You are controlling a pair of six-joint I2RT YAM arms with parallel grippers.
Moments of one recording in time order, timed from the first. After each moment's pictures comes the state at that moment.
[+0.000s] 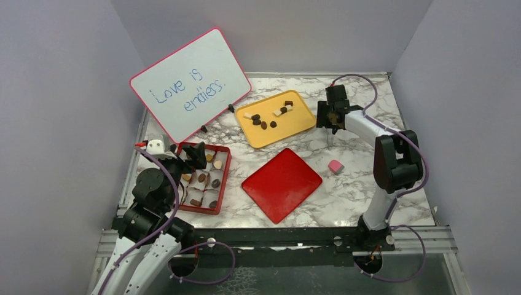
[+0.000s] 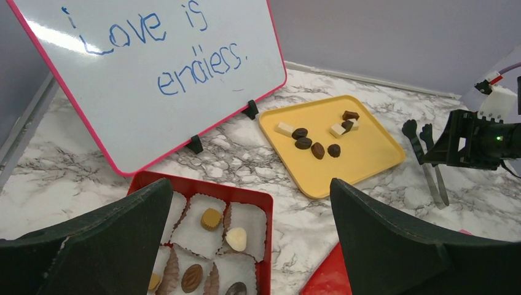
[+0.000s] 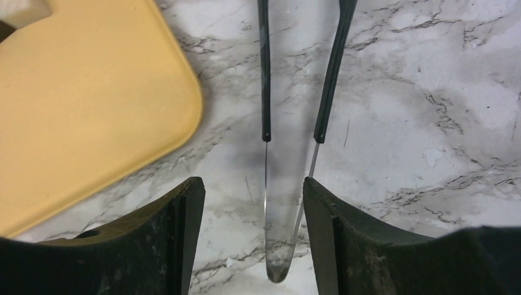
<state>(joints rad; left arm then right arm) -0.47 0.32 0.65 -0.36 -0.37 -0.28 0.24 1.85 1.28 -0.32 0.23 0.21</state>
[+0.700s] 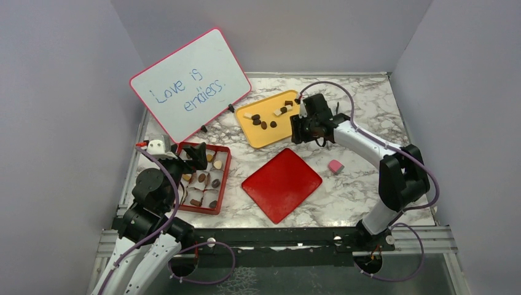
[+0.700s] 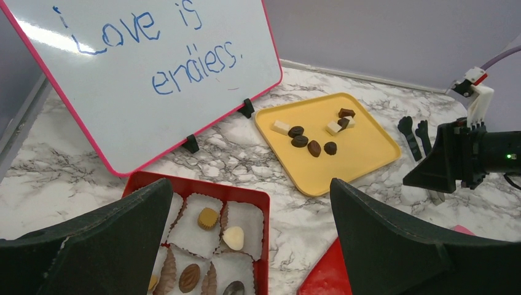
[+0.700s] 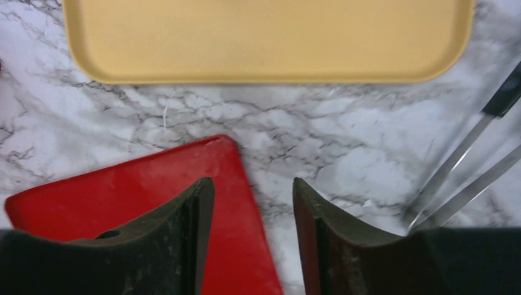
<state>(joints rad) -0.47 0.32 0.65 -0.36 -0.35 -0.27 0.47 1.67 1.21 -0.41 -0.05 0.11</state>
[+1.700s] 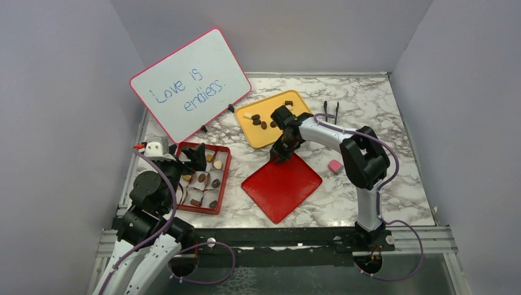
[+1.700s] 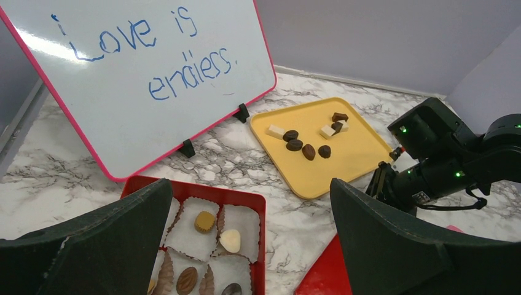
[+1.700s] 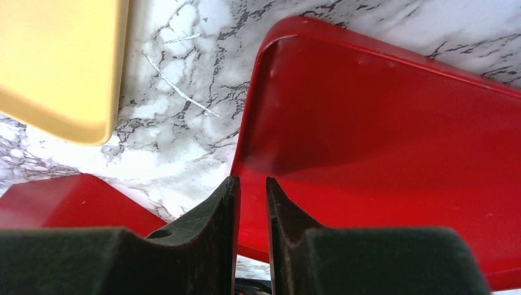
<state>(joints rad) -0.47 0.29 0.65 -0.36 -0.33 -0.27 0.65 2.02 1.45 -0.74 -0.09 1.29</state>
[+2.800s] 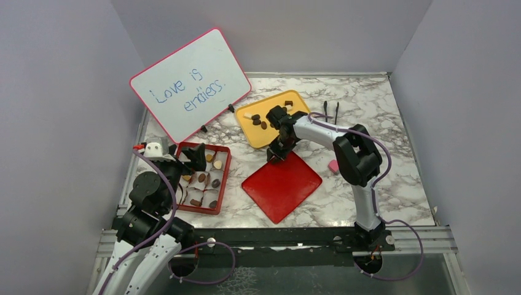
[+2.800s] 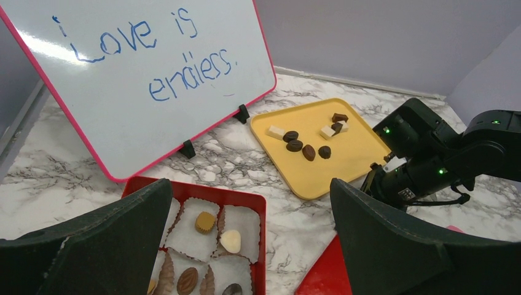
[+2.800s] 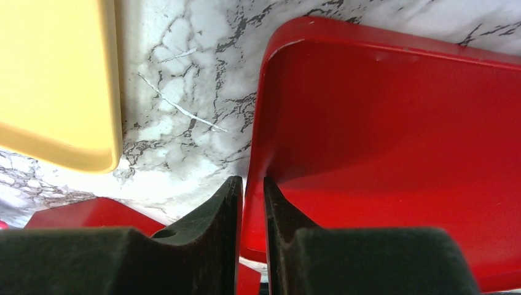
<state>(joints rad) -0.47 0.29 0.65 -0.36 -0.33 -0.27 0.66 2.10 1.54 -0.80 -0.09 1.40</state>
